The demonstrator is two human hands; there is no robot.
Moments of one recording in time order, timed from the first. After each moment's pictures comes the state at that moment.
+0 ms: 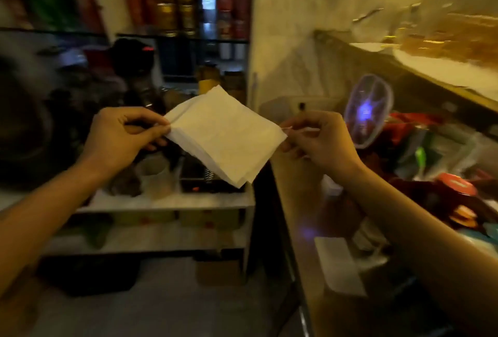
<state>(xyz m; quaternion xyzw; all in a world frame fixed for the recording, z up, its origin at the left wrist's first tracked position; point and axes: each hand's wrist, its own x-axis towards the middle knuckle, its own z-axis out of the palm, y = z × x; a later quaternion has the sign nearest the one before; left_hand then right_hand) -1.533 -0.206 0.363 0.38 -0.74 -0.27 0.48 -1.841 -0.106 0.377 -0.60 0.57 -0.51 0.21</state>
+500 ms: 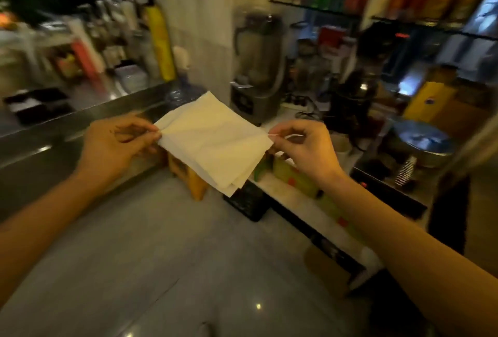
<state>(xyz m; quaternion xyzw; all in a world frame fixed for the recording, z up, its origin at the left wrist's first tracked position) -1.229 0.047 0.320 0.66 -0.52 -0.08 0.54 -1.509 -0.115 0.320 -0.76 0.30 -0.39 0.42</state>
